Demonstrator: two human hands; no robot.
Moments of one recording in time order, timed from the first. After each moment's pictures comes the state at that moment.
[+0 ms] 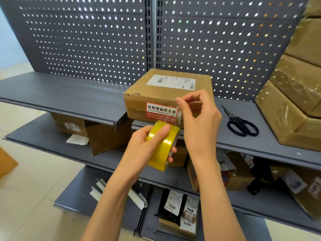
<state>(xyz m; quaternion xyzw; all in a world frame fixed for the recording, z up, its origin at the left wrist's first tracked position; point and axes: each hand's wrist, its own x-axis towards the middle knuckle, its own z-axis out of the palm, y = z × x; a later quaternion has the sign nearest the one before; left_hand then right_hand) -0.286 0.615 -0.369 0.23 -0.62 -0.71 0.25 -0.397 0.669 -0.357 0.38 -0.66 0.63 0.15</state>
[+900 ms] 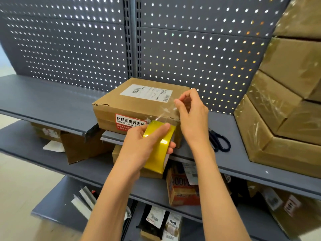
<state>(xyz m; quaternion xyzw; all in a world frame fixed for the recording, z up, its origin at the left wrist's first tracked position) -0.360 0.655 -0.336 0.27 -0.58 -0.71 0.30 -0.501 0.675 -0.344 0.43 -0.70 0.57 0.10</state>
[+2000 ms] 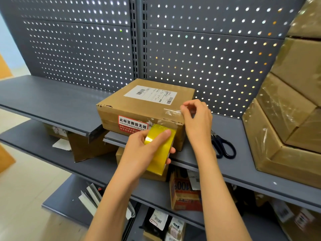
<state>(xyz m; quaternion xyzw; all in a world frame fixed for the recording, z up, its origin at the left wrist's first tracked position) -0.368 0.655 -0.341 0.31 -0.60 -0.68 0.30 -0.531 0.661 -0.362 0.38 -0.73 0.56 0.05</state>
